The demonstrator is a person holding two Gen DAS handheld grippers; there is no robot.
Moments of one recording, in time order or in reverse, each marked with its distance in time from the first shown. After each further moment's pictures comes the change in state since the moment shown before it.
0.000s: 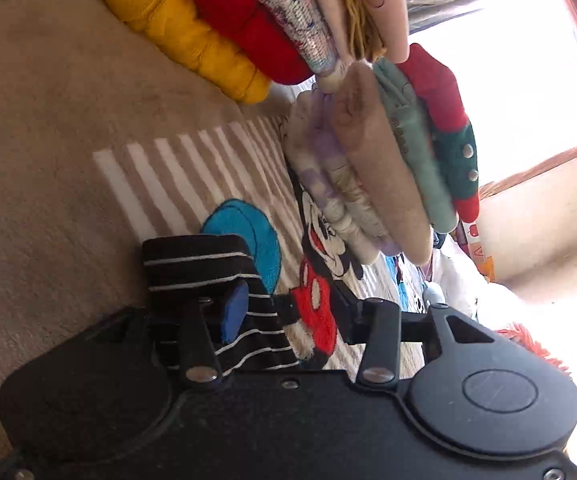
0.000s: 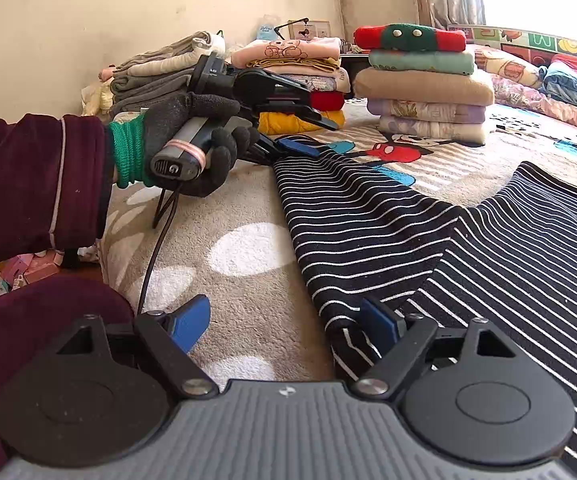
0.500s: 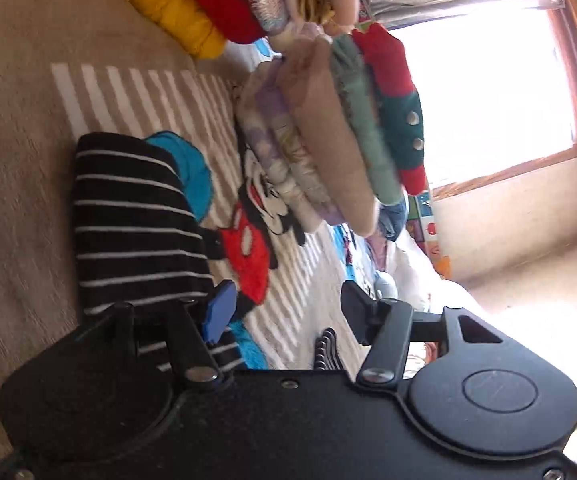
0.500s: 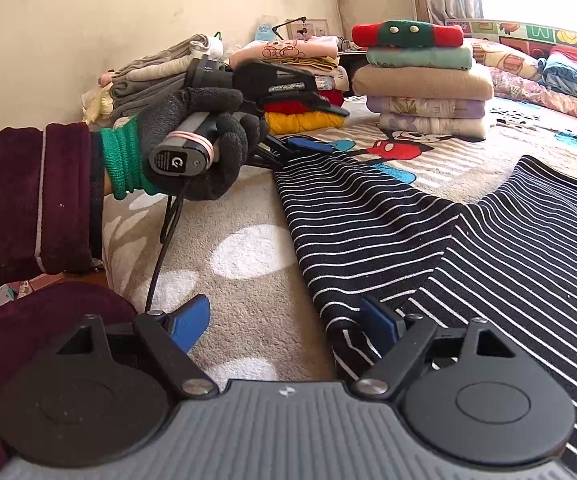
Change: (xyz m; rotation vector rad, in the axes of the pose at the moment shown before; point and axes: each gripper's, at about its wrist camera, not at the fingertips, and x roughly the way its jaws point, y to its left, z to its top) left arm -0.011 -0.022 -0.032 -0.105 0.030 -0.147; right arm 0.000 -0.004 0.002 0.034 0.001 0.014
